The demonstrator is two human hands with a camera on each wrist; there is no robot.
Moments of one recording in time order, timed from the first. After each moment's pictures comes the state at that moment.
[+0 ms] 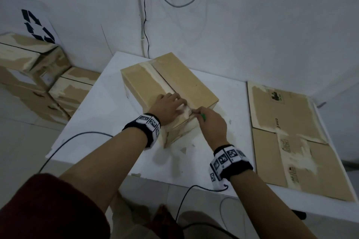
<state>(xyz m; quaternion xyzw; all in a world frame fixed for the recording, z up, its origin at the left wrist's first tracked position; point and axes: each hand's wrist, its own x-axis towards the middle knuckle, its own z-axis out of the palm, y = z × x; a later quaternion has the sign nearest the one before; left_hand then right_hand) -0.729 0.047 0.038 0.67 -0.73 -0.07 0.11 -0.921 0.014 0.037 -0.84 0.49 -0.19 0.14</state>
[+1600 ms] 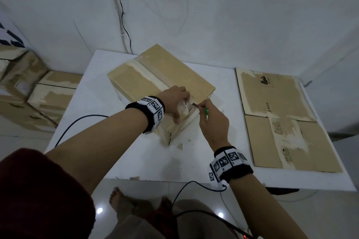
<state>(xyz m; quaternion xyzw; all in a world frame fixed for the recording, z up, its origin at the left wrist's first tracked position) -0.749 0.002 0.081 0.59 -0.77 -0.25 0.00 -0.937 0.023 0.036 -0.78 0.55 -0.27 0.11</state>
